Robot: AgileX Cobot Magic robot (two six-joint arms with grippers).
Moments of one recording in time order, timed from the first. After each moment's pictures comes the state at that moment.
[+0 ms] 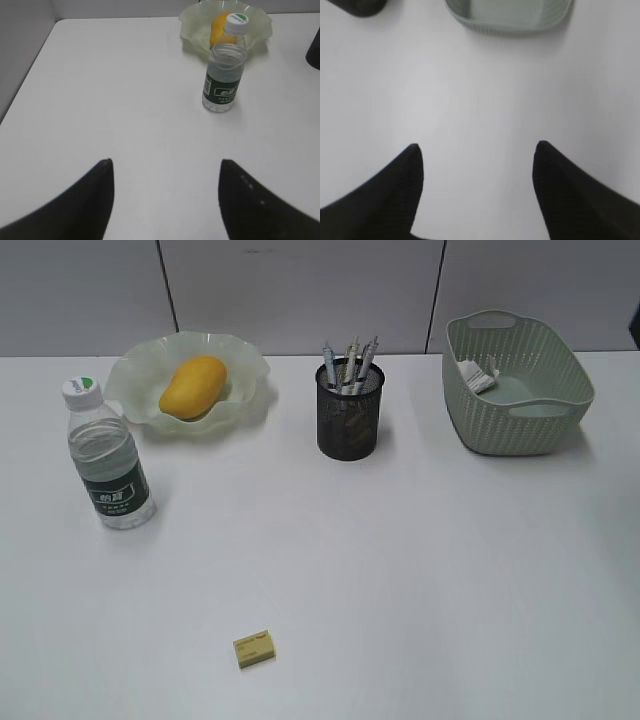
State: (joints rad) left arm -0.07 -0.01 -0.52 0.06 1.07 -0.07; right arm 0.15 1.52 -1.48 0.03 1.21 -0.01
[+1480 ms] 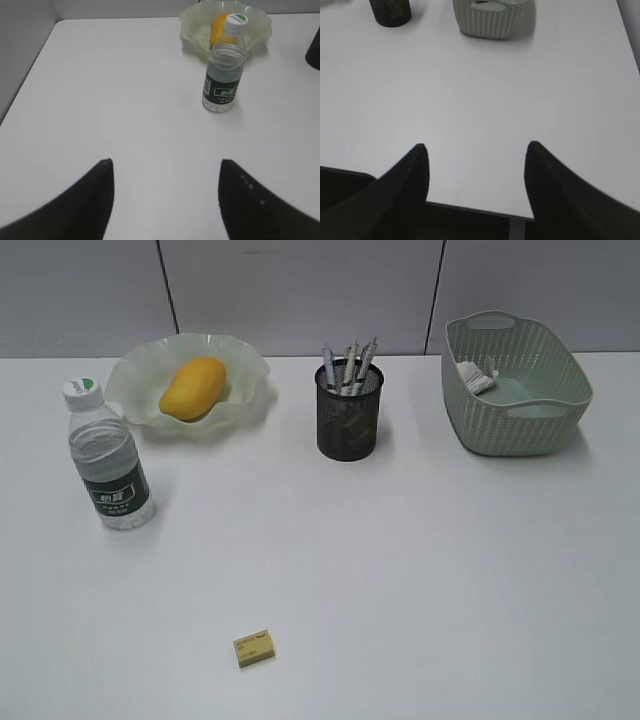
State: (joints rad) left arm -0.07 -0.01 -0.52 0.06 1.07 -0.07; right arm 0.15 0.01 -0.54 0.01 1.11 -0.06
